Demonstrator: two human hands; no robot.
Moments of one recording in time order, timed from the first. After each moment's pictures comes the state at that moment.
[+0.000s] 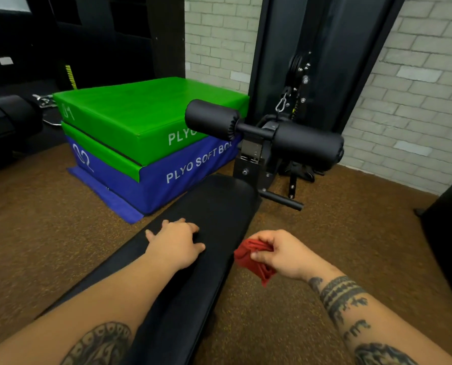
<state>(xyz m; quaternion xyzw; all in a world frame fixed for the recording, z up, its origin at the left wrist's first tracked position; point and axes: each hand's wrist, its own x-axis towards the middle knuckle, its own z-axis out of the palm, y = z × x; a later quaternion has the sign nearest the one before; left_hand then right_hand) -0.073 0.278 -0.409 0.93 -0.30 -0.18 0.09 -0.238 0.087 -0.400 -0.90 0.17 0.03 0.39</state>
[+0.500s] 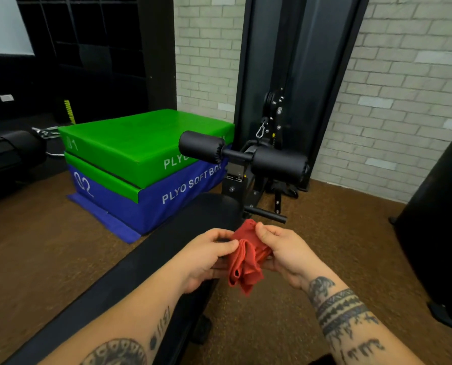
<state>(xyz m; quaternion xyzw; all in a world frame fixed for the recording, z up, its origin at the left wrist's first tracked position) -0.183 0.293 -0.340 0.63 -0.22 -0.45 0.59 -0.306 0.150 -0.329 -0.62 0.27 -0.13 0.73</state>
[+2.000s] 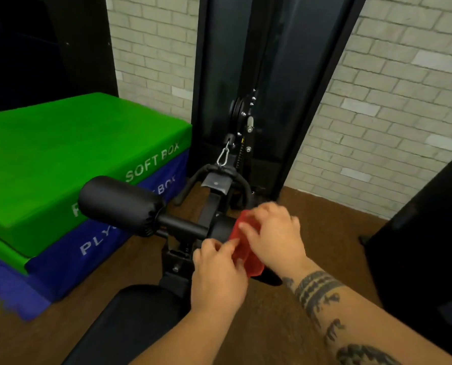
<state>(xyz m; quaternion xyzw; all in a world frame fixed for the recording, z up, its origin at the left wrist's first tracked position) -0.039 -0.044 -0.281 0.85 -0.33 -0.15 0.37 -0.093 -0.174 -0.247 -0.92 0.35 -0.18 0.04</state>
